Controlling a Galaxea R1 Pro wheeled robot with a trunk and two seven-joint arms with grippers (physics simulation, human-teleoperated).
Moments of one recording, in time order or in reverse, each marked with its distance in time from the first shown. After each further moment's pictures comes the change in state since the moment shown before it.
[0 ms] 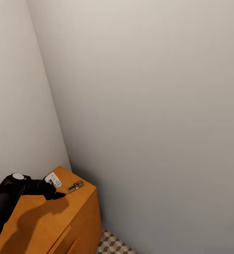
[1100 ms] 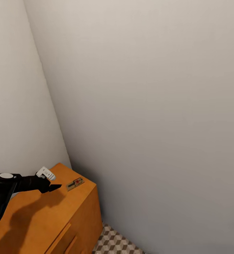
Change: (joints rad) left arm 0.000 0.002 0.115 -0.015 0.076 0.000 0.094; right arm 0.000 -0.001 0.000 0.000 0.000 0.000 0.000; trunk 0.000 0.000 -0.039
